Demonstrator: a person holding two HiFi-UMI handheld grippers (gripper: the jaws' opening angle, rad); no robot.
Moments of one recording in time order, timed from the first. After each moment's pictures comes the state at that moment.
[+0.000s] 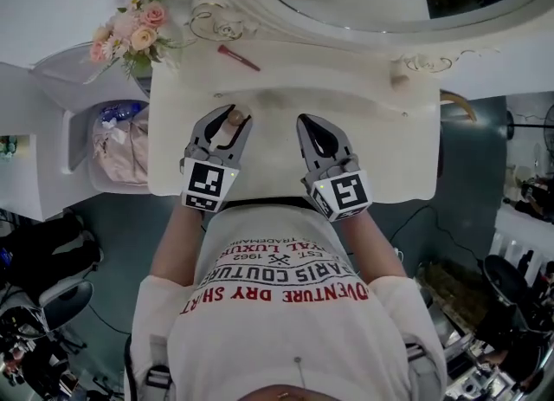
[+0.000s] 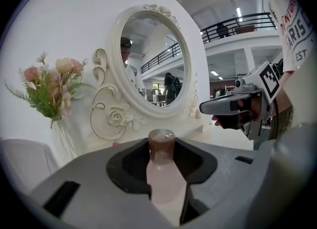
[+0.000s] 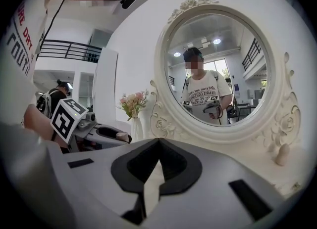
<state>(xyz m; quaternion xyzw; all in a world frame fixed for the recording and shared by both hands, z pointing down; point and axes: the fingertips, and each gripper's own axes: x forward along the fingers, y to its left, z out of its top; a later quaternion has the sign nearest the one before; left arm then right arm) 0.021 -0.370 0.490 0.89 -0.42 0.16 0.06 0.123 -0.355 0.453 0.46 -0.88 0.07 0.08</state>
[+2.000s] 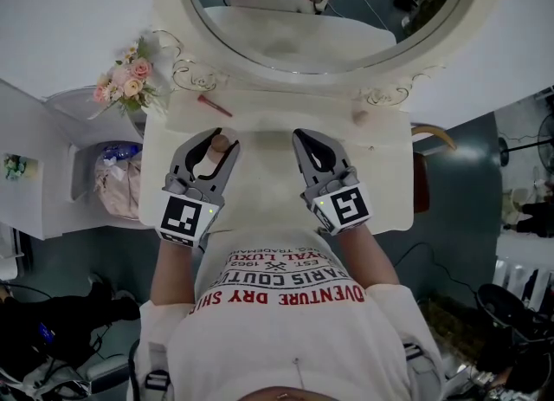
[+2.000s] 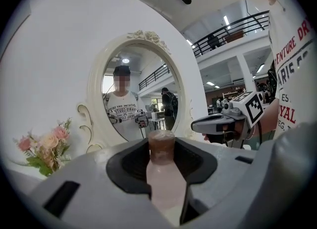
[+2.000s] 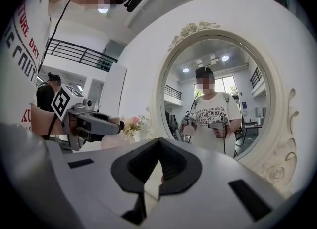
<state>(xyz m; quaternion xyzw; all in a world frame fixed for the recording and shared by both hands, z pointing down) 0.081 -0.360 0.340 0.90 -0.42 0.09 -0.01 0.195 -0.367 0.348 0.43 -0.90 -0.02 0.03</state>
